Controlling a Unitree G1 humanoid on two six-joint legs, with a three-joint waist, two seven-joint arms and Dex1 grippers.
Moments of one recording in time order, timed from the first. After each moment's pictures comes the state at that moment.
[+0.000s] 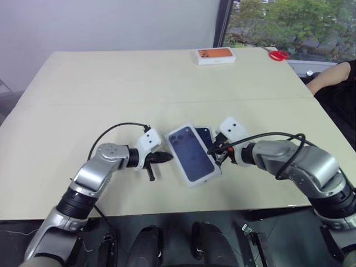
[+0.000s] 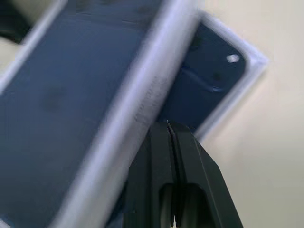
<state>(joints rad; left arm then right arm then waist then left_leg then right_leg) -0.47 0.52 -0.27 -0.09 -0.25 0.61 -0.90 -0.56 -0.78 0.27 -0.46 0.69 1.18 0.26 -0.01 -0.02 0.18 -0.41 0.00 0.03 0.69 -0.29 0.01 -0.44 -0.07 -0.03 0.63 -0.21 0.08</state>
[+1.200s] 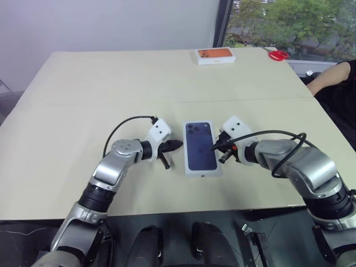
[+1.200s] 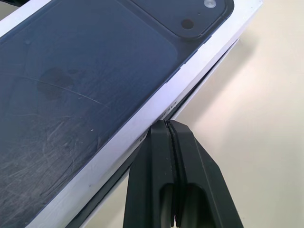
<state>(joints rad) -0.53 0.37 -0.24 0.01 -0.19 0.53 -0.79 -0.54 -0.73 0.21 -0.46 0.51 1.26 0.35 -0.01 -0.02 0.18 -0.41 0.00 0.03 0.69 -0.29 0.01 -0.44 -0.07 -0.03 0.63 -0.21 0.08</state>
